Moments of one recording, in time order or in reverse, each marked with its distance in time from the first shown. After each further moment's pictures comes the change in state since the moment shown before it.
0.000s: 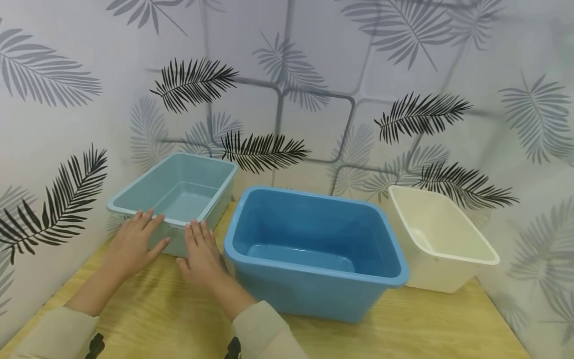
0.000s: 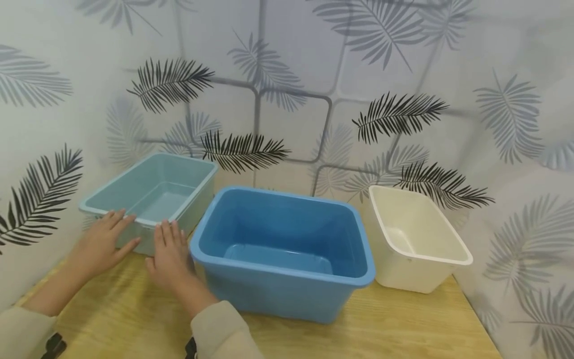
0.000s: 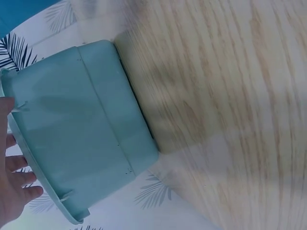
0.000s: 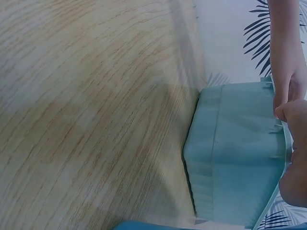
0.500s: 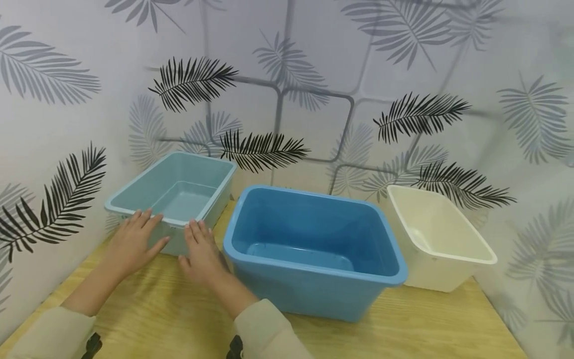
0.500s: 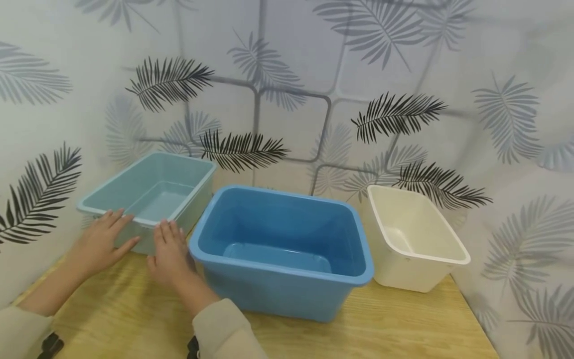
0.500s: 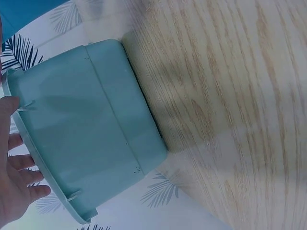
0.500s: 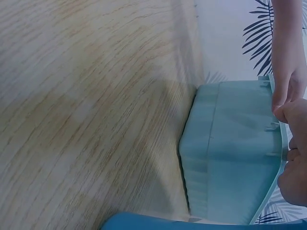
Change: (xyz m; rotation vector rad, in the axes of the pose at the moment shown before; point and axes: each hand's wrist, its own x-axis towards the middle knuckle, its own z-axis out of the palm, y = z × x) left_hand 0.002 0.007 -0.008 0.006 -0.069 -0.025; right_hand -0.001 0.005 -0.001 -0.021 0.033 -0.035
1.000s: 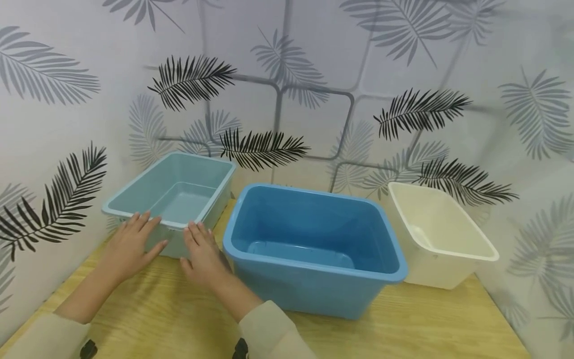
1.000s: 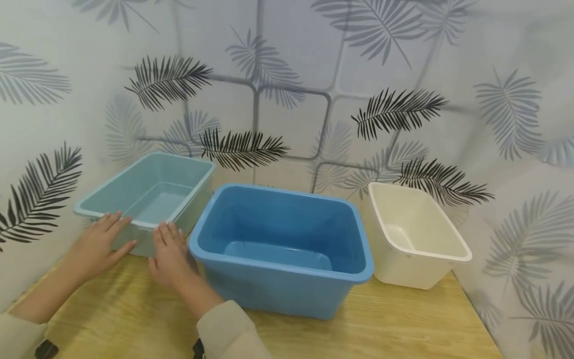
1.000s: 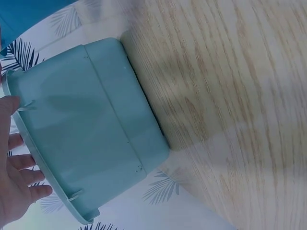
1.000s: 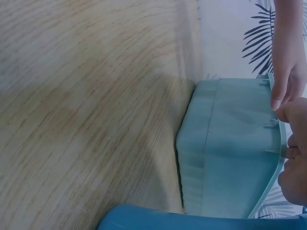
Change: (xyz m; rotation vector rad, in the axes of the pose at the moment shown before) left_hand -0.010 0.001 -0.003 -0.002 -0.010 0.003; right_hand -0.010 0.001 -0.005 -0.003 0.020 -0.034
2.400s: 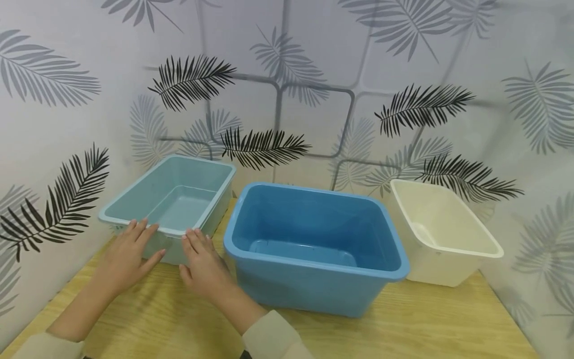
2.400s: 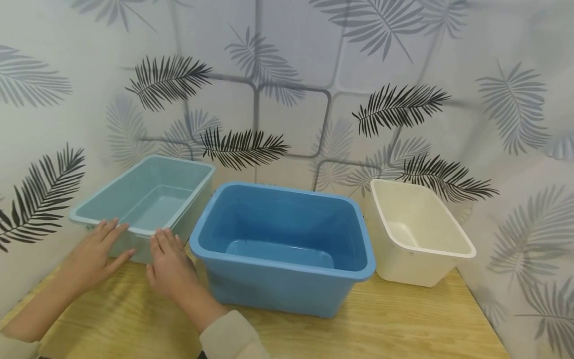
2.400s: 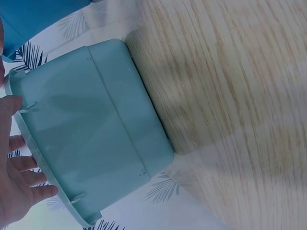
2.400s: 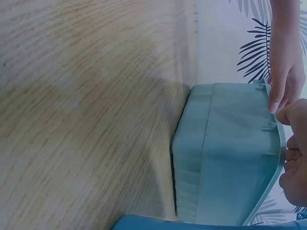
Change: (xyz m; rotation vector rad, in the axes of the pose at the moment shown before) left_hand -0.018 0.006 -0.005 -0.034 0.055 0.015; right_hand -0.017 -0.006 0.001 -0.038 0.111 -0.095
